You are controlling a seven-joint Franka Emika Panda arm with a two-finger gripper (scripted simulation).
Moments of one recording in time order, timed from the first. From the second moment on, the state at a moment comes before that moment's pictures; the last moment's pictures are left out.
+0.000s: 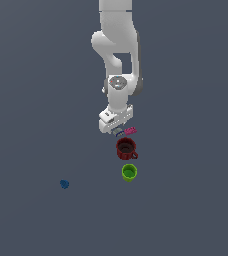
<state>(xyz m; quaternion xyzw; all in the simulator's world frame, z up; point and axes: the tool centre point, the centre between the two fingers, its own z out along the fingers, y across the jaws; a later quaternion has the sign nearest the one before) -0.149 0.016 0.041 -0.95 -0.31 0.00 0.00</state>
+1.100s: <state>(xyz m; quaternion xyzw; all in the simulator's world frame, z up) -0.149 0.016 0.013 -0.95 -0.31 0.00 0.00</state>
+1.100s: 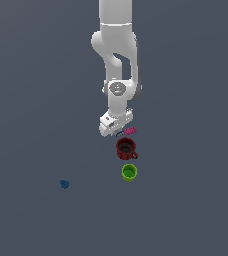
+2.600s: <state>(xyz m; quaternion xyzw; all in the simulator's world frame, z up) -0.086 0.025 0.143 -0.95 -0.32 0.00 0.00</state>
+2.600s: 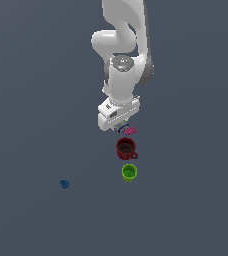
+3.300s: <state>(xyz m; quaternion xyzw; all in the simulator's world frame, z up) -0.027 0.034 0.261 -0.95 -0.32 0.00 0.00</state>
